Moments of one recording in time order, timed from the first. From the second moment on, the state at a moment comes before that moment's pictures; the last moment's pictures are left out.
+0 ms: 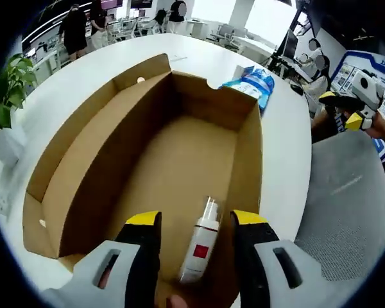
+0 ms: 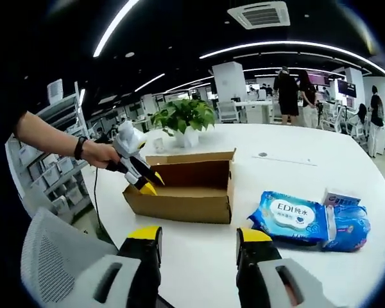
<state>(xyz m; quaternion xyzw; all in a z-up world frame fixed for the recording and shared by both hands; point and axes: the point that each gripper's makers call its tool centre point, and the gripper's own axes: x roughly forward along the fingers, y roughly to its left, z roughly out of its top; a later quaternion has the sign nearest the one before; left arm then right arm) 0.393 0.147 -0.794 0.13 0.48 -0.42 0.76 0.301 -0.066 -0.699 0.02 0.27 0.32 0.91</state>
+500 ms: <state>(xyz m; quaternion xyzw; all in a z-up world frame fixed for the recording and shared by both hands) 0.385 0.149 -0.816 0.15 0.50 -0.43 0.73 0.304 -0.068 -0.696 0.04 0.26 0.31 0.91</state>
